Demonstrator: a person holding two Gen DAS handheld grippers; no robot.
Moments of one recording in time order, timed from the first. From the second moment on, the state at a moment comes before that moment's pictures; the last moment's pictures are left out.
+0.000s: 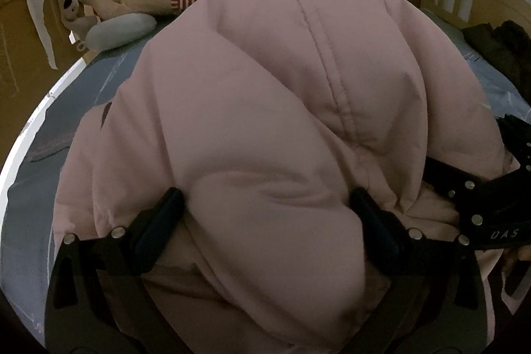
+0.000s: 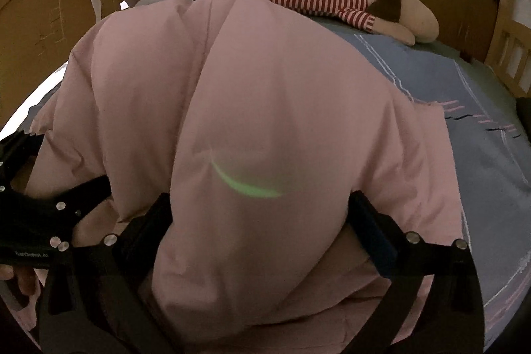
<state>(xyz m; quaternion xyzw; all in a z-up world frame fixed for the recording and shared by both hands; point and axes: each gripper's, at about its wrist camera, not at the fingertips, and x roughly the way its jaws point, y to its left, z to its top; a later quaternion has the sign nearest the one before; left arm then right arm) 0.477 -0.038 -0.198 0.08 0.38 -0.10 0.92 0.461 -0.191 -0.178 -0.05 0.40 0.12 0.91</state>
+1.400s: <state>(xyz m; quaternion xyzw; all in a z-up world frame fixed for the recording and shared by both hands) 0.124 -0.007 -0.099 0.14 0.33 -0.10 0.93 0.068 -0.282 -0.045 -0.08 0.23 0.14 0.96</state>
